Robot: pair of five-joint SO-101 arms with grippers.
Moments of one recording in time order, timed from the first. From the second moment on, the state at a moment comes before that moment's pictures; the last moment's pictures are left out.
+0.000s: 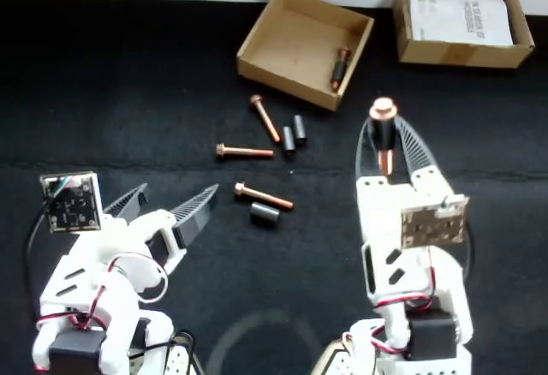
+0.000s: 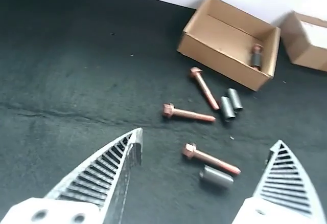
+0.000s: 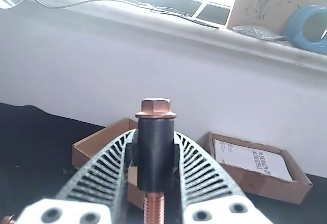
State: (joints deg) left arm -2.2 -100.3 64.4 68.9 15.2; right arm -11.5 -87.8 62.4 27.6 11.1
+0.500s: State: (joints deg) left arm -7.9 -101.8 83.6 66.2 15.3; right arm -11.5 -50.2 43.5 34.6 11.1
